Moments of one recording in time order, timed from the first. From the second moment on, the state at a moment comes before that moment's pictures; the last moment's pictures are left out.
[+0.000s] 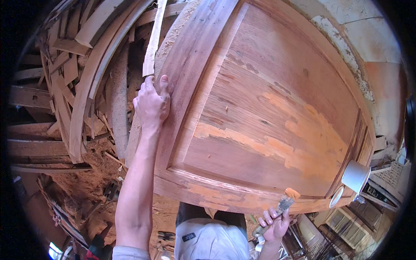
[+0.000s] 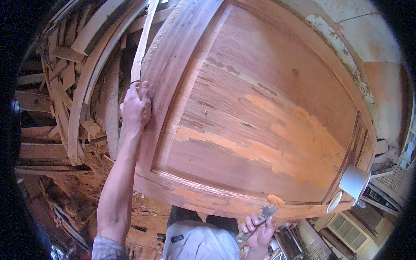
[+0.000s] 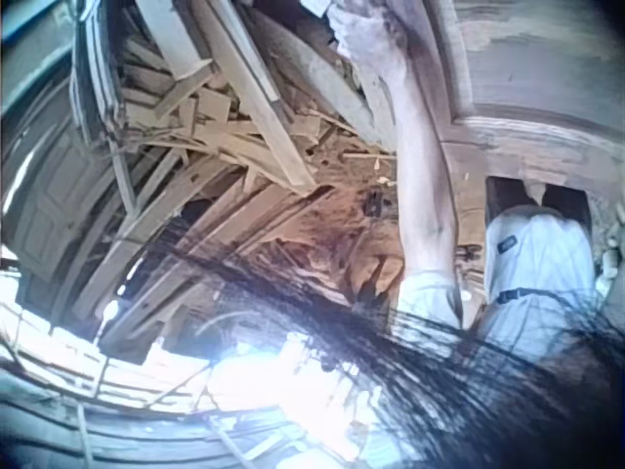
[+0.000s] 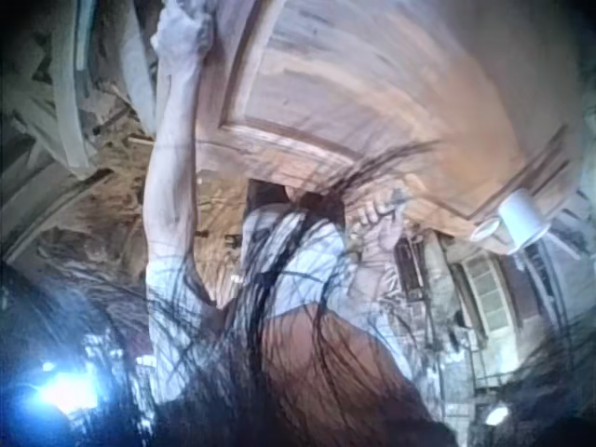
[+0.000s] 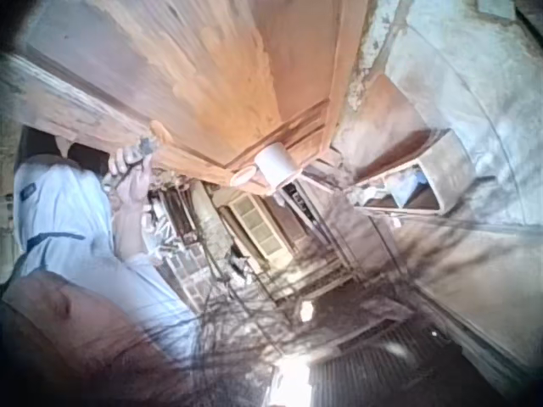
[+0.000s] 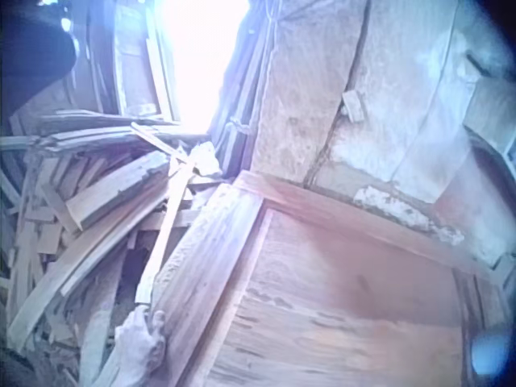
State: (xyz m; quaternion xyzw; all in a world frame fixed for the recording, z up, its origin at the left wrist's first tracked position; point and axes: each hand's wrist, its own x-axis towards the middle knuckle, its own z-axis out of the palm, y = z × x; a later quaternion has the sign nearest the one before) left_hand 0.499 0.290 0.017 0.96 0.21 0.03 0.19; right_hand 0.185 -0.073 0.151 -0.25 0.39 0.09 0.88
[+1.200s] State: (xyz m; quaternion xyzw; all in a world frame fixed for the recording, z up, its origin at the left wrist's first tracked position) left_hand 0.501 0.287 0.014 0.95 0.20 0.06 0.23; right_hand 0.335 -0.034 0.080 -0.88 0.17 0.03 0.45
